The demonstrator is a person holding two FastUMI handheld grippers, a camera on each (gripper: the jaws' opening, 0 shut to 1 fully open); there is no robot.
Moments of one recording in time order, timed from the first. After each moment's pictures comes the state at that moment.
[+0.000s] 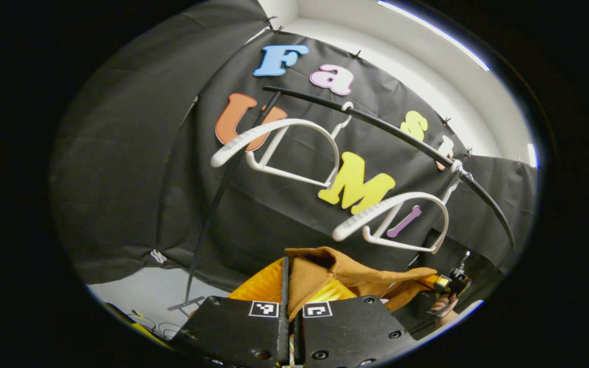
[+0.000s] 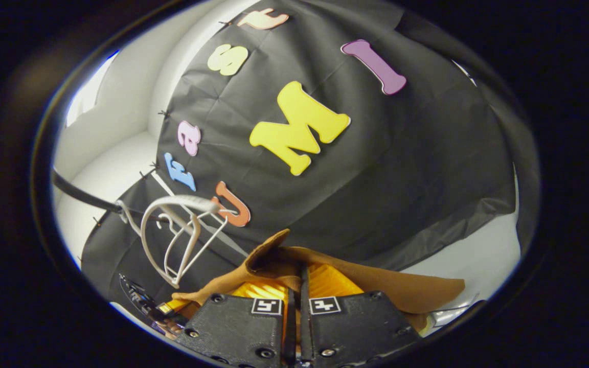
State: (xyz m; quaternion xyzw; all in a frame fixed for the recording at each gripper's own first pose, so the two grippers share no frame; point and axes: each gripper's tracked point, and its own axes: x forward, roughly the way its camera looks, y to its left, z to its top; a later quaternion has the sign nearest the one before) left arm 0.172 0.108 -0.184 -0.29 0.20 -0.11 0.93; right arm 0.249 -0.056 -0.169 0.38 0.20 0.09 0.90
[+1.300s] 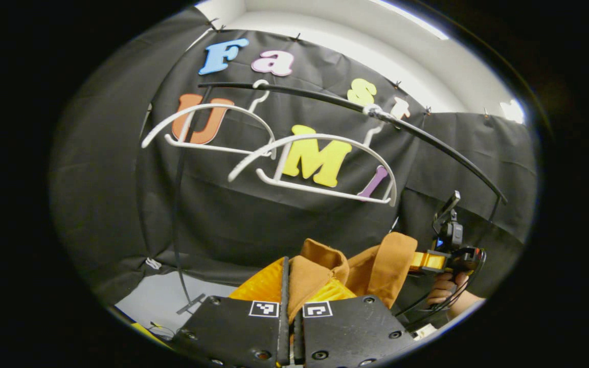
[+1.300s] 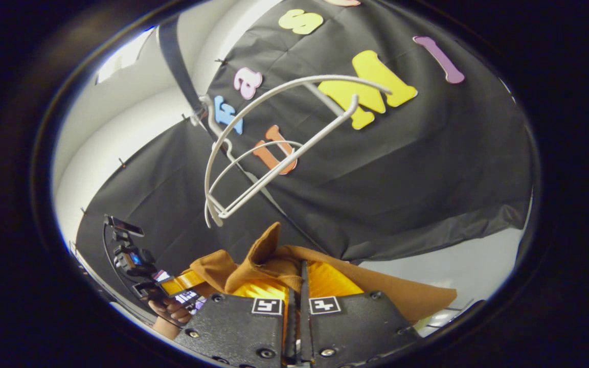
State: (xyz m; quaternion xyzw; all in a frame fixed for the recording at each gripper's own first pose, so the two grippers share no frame) left arm 0.094 0.001 -0.159 -0.20 0.21 -0.22 0.93; right arm 0.163 0.119 -0.158 0.28 0.26 0.24 0.90
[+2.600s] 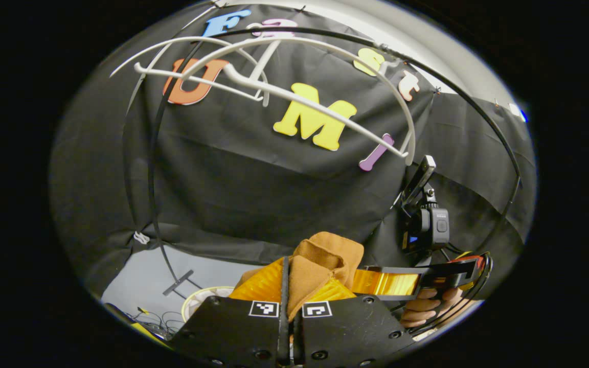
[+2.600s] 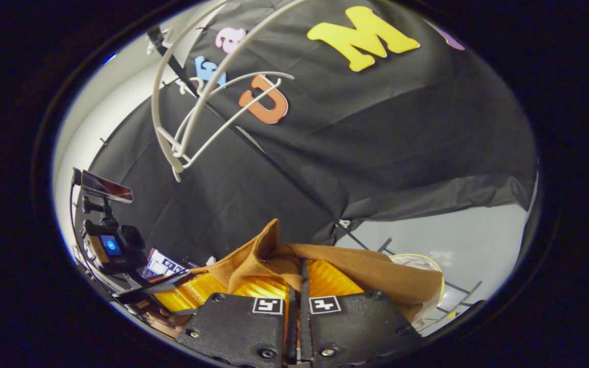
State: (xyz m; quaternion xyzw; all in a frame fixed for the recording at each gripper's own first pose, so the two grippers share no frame) left arm 0.108 -0.057 -0.263 -0.21 0.31 -0.22 0.90; right arm 0.189 0.168 -0.280 0.27 0.39 0.23 0.85
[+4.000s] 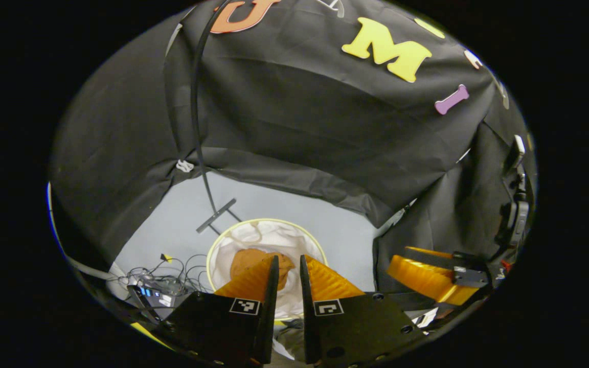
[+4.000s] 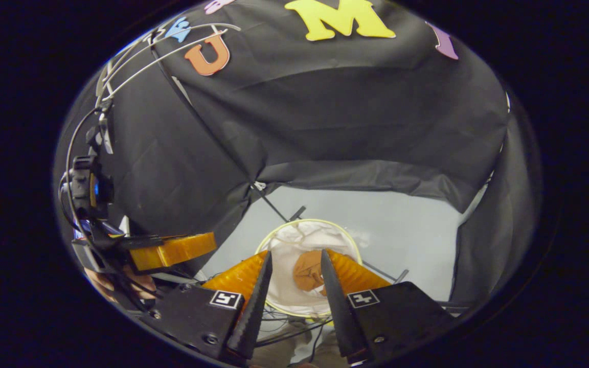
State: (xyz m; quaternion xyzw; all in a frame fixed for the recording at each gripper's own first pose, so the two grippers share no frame) left arm 0.064 -0.037 -0.423 -0.15 0.54 -0.09 0.82; right arm 0.146 0.071 -0.378 0.07 0.48 0.06 0.87
